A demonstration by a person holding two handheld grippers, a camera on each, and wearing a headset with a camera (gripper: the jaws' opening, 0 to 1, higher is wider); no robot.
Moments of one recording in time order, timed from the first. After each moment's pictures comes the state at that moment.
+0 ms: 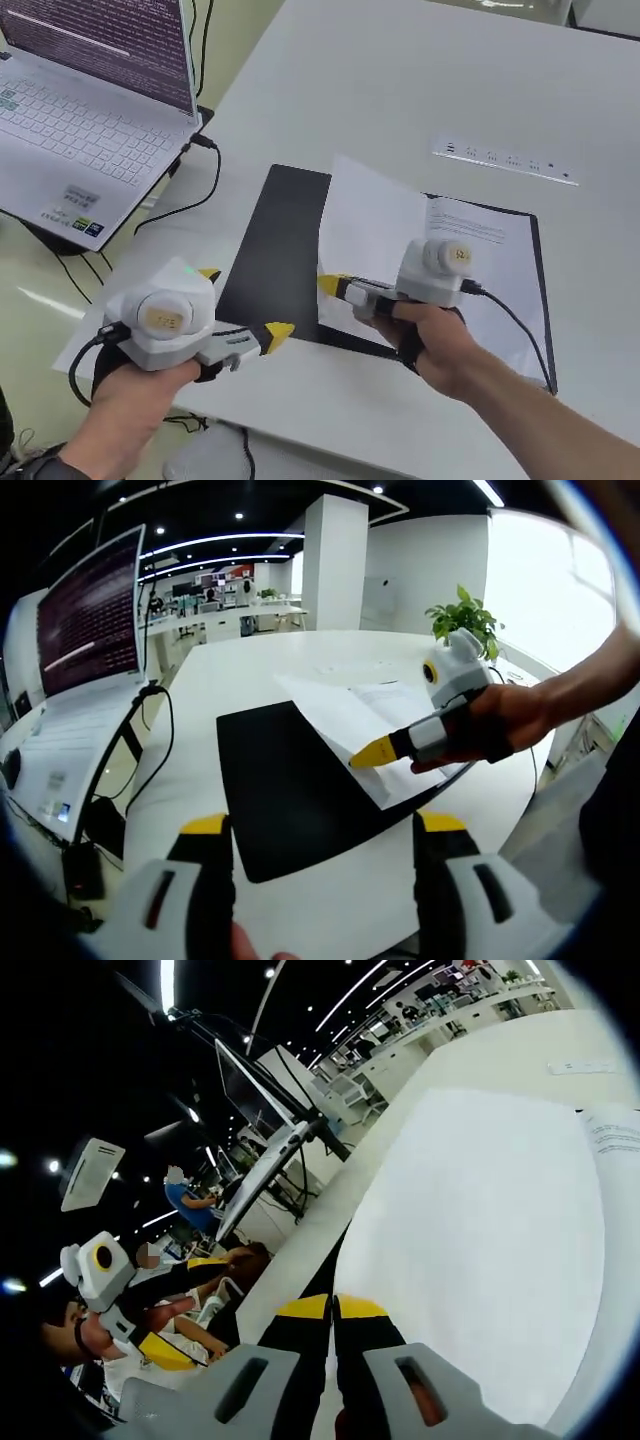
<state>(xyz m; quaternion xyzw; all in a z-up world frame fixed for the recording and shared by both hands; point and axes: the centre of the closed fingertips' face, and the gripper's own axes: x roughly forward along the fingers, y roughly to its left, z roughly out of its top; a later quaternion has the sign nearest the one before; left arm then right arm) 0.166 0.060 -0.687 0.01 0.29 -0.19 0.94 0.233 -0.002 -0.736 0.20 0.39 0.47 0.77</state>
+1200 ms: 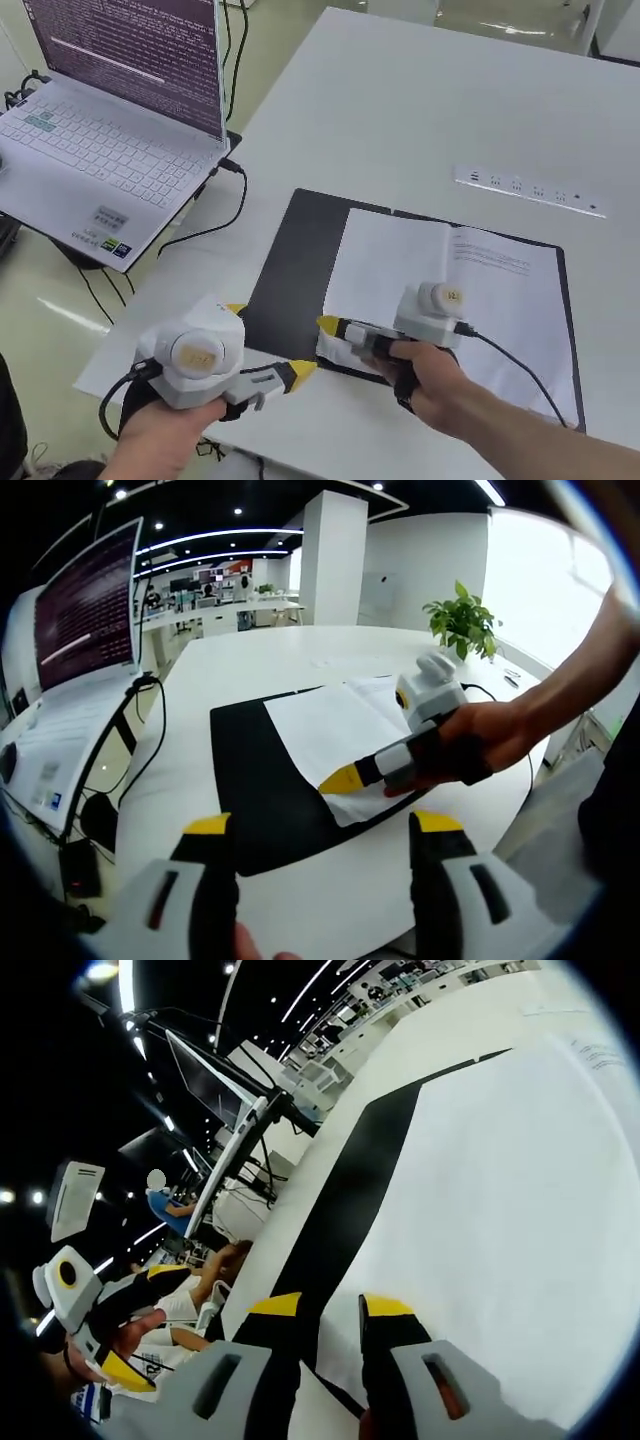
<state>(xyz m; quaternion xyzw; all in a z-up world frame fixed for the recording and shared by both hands) 0.160 0.048 -0.692 0.01 0.30 -0.20 0.93 0.230 0.009 -0.778 0.23 0.43 0.43 0.76</state>
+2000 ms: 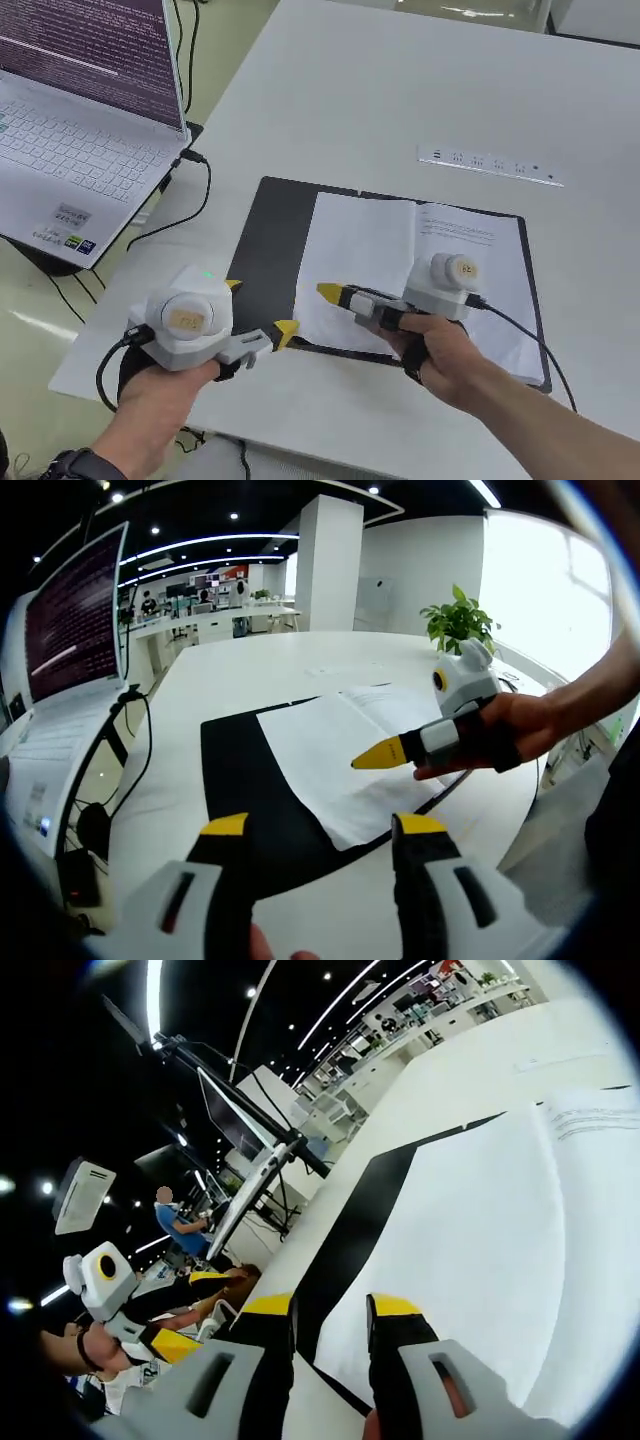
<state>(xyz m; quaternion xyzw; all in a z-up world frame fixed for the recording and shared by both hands) 0.185 0.034 -0.692 0.01 0.29 -0.21 0.93 0.243 -0.042 -0.732 0.24 0.37 0.43 0.79</state>
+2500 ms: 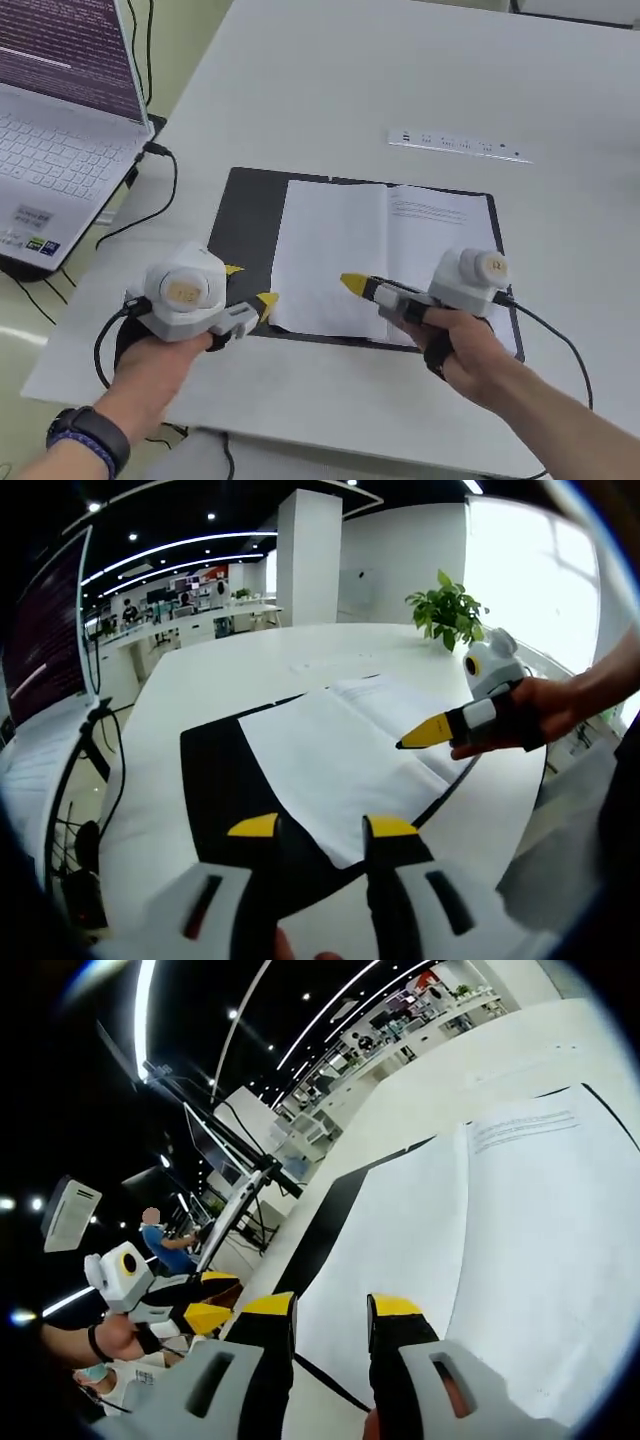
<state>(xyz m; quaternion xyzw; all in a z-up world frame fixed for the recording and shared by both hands) 0.207 0.013 -0.708 0.04 0.30 -0.24 0.92 0.243 -0.108 -0.732 0.26 0.35 0.38 0.81</state>
